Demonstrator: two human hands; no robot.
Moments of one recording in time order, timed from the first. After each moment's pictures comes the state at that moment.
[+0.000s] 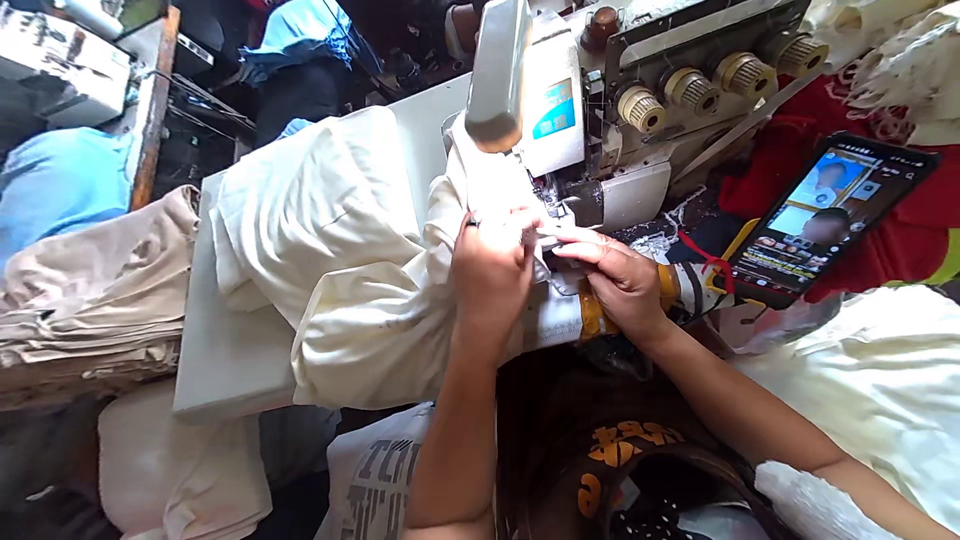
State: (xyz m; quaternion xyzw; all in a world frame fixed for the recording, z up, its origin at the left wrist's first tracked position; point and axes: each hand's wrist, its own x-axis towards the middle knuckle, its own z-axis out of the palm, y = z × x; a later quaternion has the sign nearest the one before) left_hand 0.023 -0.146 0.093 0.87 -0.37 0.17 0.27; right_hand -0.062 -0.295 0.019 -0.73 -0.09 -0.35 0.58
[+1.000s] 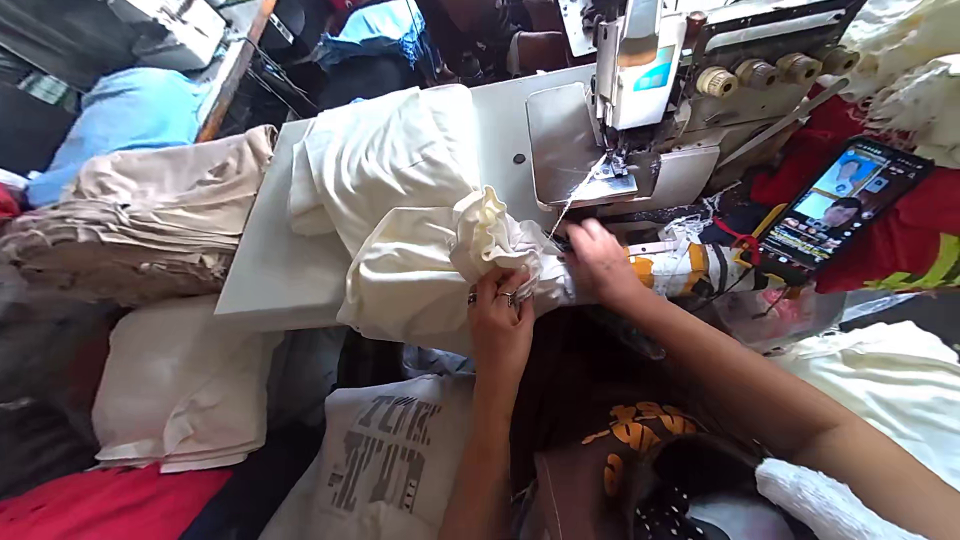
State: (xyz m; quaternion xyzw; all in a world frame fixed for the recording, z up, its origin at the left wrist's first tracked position) left_hand -0.089 -0.033 0.038 0.90 -0.16 0.17 0.37; right_hand -0.054 -0.236 -0.003 -0.94 -0.08 -0.19 0.26
